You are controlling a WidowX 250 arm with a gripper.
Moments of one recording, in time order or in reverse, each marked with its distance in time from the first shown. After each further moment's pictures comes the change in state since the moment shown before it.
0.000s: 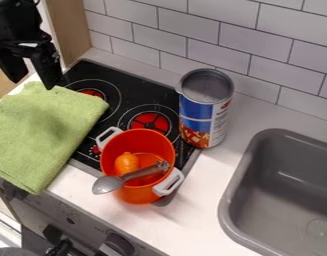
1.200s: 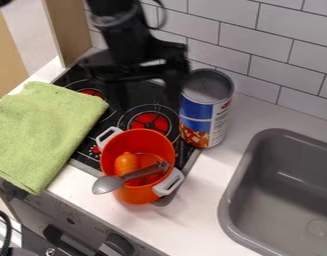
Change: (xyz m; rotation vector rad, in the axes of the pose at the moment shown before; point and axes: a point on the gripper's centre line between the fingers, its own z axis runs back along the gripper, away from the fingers) arm -0.013 -0.167 0.011 -0.110 -0.078 0.339
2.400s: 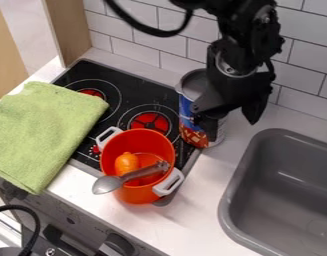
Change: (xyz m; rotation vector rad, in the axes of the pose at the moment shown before) arm 0.019 -0.074 -0.088 0.141 -0.123 0.481
